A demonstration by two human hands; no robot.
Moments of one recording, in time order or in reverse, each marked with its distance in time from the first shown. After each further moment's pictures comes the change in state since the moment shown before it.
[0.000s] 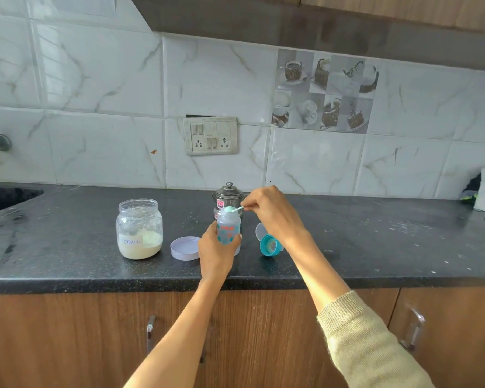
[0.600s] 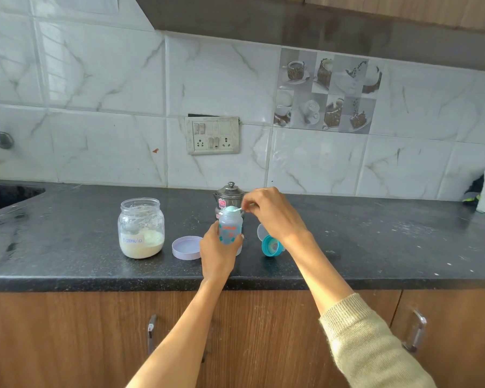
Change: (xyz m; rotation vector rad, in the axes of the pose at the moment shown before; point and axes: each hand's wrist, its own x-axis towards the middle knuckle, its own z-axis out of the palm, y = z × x) left_hand -0.001 -0.001 0.000 -0.015 0.010 0.012; right_hand -0.004 -0.009 -0.008 -0.014 -0.051 -0.011
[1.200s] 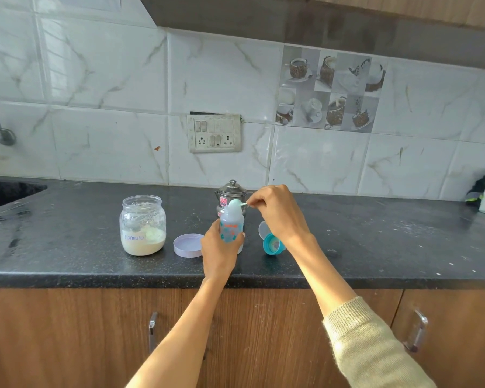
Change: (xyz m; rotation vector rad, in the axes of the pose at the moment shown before) left_hand -0.001 0.000 -0.001 -0.024 -0.002 0.005; right_hand -0.006 -0.003 0.001 0.095 0.132 0.076
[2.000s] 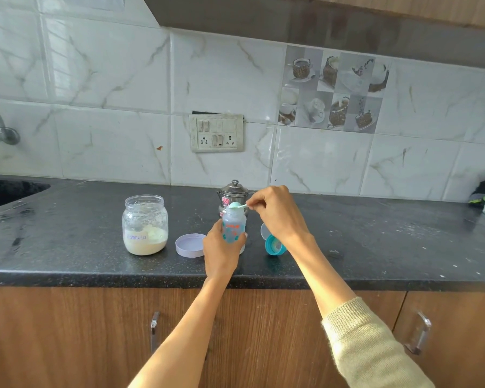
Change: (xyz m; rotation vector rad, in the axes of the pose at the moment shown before) left_hand 0.001 -0.003 0.001 0.016 0.000 0.009; right_hand 0.002 0.000 0.005 0.051 -0.009 0.043
